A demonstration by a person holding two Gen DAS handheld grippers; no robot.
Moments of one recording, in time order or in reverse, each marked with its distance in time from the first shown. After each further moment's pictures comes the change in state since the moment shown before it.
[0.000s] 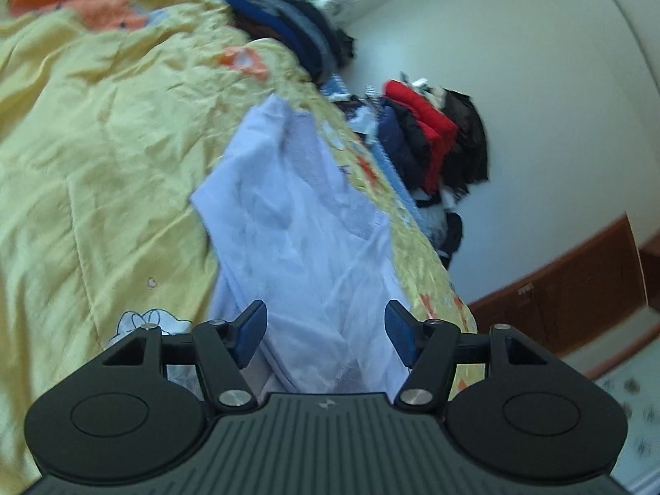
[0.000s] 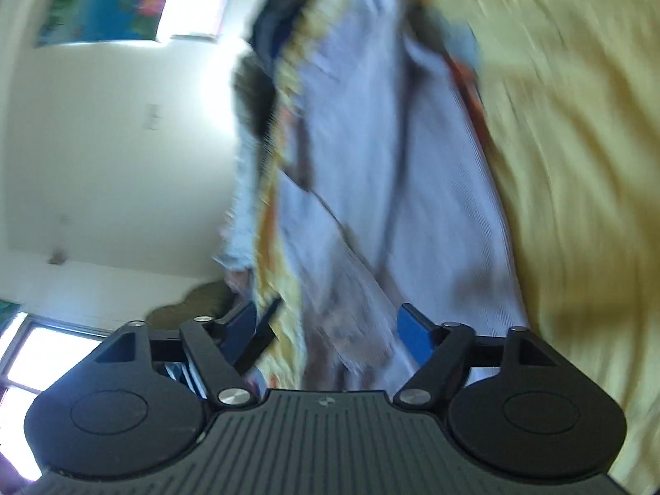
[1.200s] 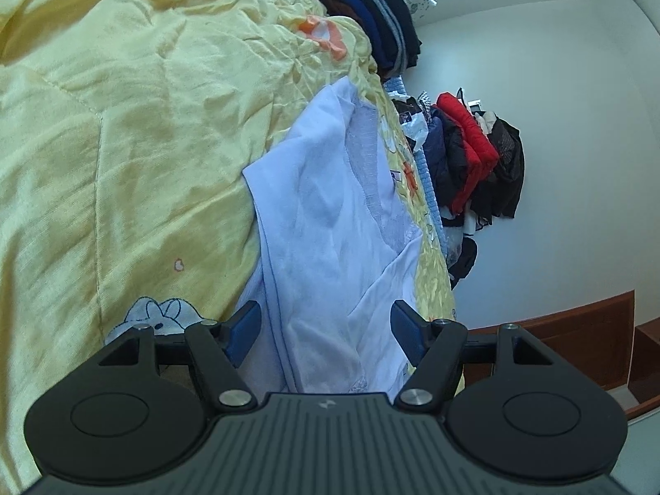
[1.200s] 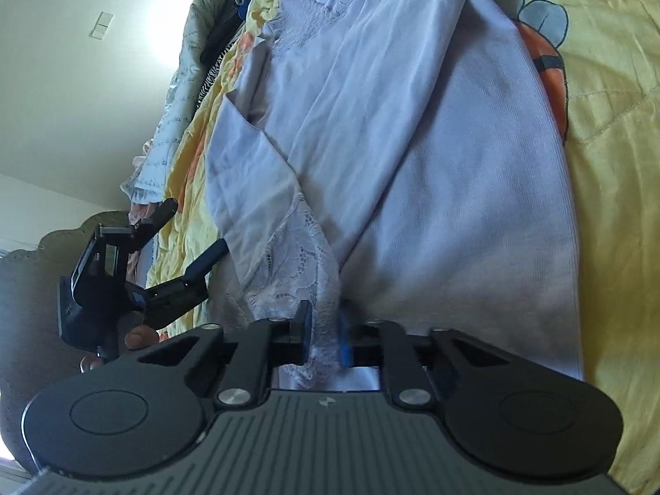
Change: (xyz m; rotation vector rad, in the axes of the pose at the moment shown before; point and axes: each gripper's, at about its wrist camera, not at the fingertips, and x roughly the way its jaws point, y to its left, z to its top) left arm 0.030 0.034 0.015 -0.246 0.047 0.008; right arm 0.059 0.033 -0.009 -0.221 0.078 -0.278
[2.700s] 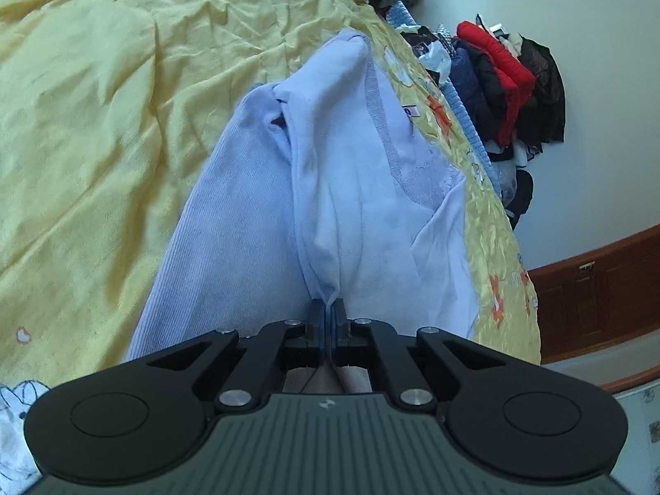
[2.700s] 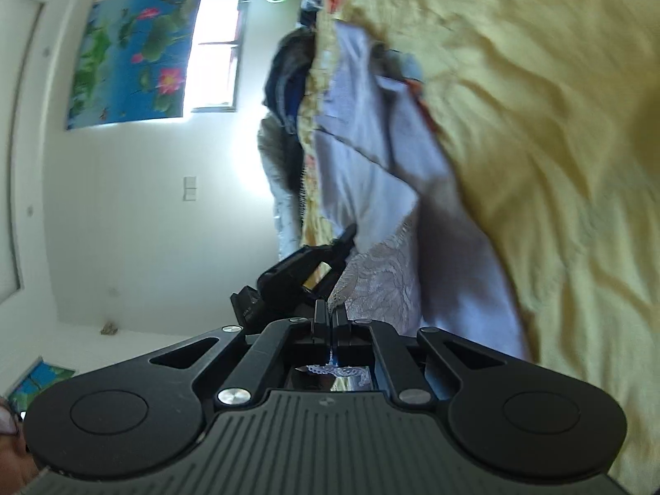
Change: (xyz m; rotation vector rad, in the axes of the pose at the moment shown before) left arm 0.085 -0.051 -0.002 0.220 0.127 0.198; right arm -0.108 -0.078 -0.080 0.388 -0.292 0.440
